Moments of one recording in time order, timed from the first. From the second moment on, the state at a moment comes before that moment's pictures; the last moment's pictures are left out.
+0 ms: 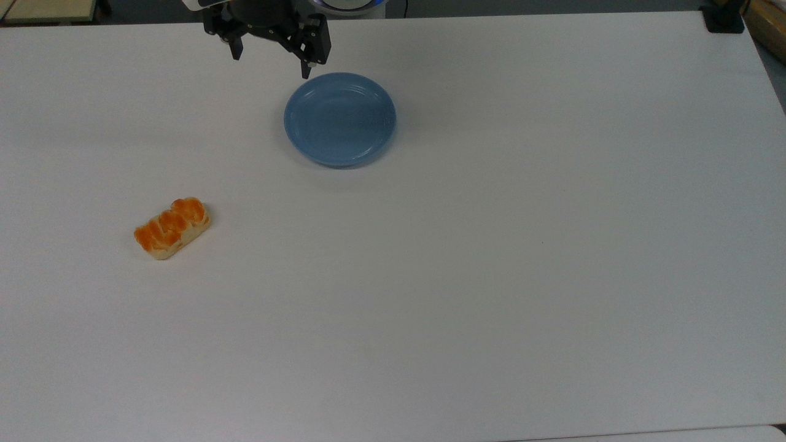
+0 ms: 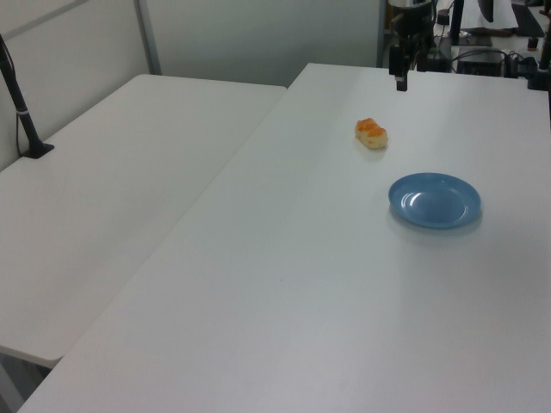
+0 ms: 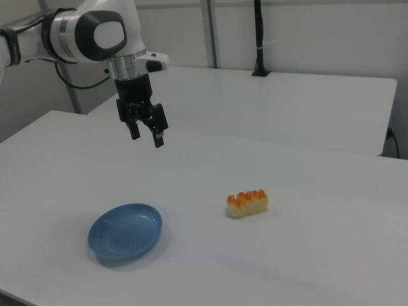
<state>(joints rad) 0.03 0.07 -0.08 -1.66 -0.09 1.67 0.18</state>
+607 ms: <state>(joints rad) -0.14 0.27 -0.09 -1.56 -0.09 1.89 0.28</state>
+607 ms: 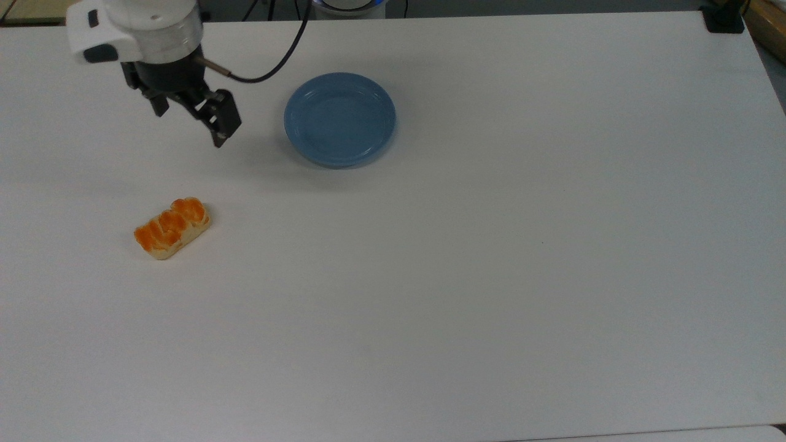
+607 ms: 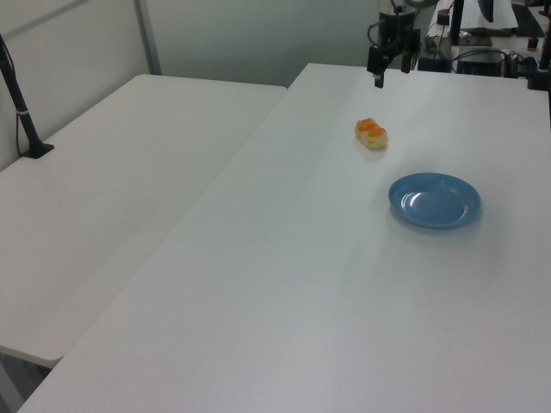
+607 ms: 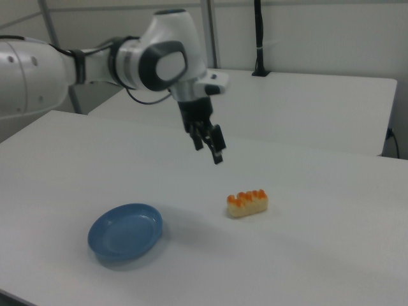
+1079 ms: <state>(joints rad) -0.21 0.46 -0.09 -1.55 -0.09 2.15 0.44</state>
